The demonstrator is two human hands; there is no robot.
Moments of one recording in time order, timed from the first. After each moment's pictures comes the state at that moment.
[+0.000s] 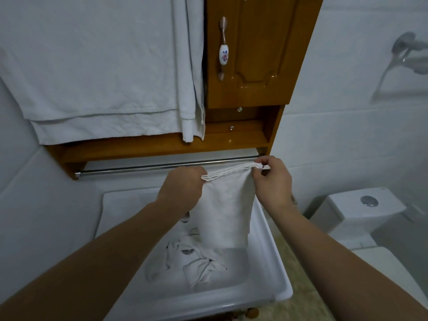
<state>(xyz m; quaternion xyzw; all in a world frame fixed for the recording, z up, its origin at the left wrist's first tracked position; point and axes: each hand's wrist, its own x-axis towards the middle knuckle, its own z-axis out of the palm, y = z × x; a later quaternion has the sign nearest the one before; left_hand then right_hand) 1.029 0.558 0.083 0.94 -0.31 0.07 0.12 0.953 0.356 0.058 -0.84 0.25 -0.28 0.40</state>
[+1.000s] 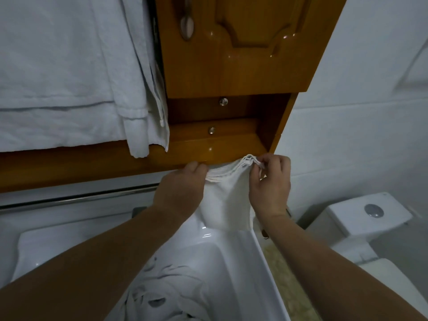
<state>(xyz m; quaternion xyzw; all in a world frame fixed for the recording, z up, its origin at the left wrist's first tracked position) 1.159 0.448 -0.018 0.87 -0.43 0.22 0.11 1.084 0.266 -0.050 -0.81 0.25 -0.45 0.27</state>
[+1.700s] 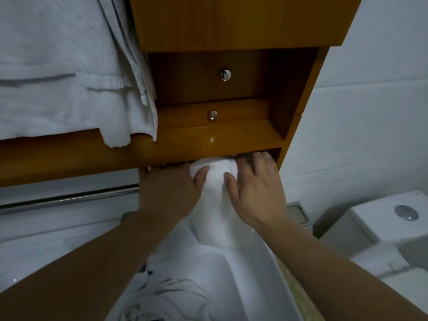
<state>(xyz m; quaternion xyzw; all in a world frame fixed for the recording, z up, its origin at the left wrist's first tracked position) 1.193 0.435 -0.073 0.92 -0.27 0.27 0.06 1.110 0.265 -0.099 -0.95 0.12 -0.30 0.04</state>
